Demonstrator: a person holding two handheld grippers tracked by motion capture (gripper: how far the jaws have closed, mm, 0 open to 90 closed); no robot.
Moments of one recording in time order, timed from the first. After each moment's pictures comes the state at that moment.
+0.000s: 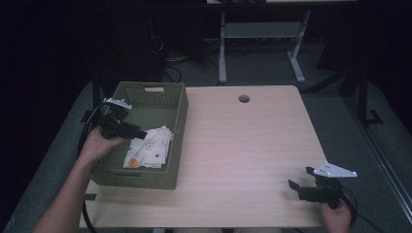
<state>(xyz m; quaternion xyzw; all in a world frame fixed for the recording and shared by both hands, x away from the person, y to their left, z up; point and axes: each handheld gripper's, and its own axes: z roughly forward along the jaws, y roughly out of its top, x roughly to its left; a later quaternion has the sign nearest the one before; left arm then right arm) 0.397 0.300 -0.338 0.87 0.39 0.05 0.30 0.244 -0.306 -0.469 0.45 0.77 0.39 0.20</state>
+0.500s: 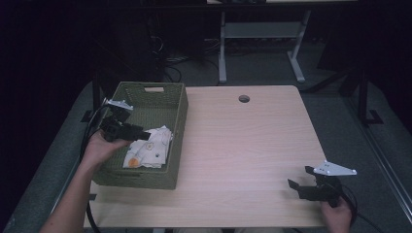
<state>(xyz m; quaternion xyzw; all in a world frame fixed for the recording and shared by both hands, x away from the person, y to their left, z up) 0.381 0.287 -0.332 0.85 0.40 0.06 0.33 0.249 -0.308 -0.469 0.44 0.78 0.40 0.19</state>
